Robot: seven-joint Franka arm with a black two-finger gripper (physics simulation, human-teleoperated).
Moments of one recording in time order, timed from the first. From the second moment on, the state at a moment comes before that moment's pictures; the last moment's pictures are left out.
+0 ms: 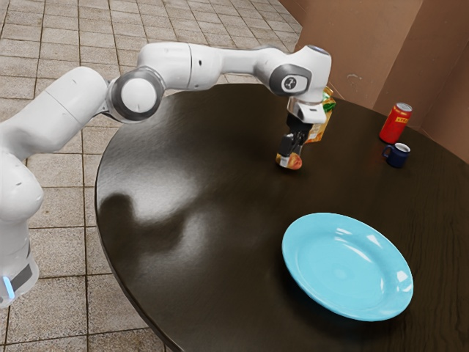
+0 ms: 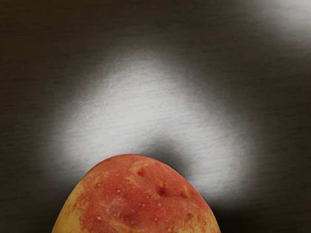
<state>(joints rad) 0.57 0.96 -0.79 -0.81 0.48 1.60 0.87</state>
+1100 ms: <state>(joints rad) 0.62 0.46 -0.90 -1.24 0.34 1.61 0.82</state>
